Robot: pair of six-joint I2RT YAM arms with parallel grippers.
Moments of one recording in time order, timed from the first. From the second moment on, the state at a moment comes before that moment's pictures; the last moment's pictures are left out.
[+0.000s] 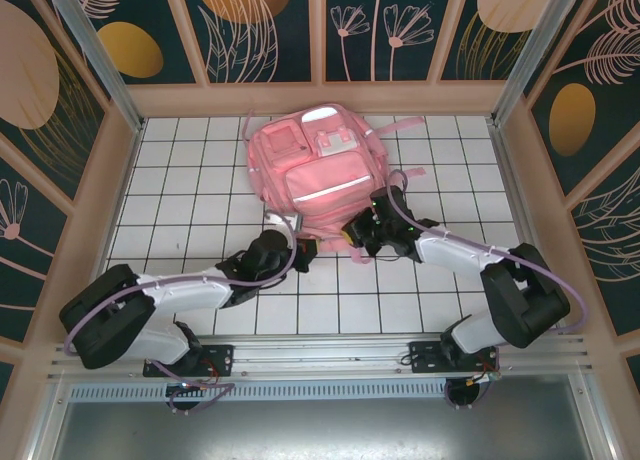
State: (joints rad) left arm -0.89 1.35 0.46 0.44 -0.09 -0.68; right arm 0.58 1.44 0.72 -0.07 -0.34 1.46
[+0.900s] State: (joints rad) left arm -0.77 1.30 0.41 0.48 -0.30 -0.77; right arm 0.40 1.28 0.71 -0.12 -0.52 1.40
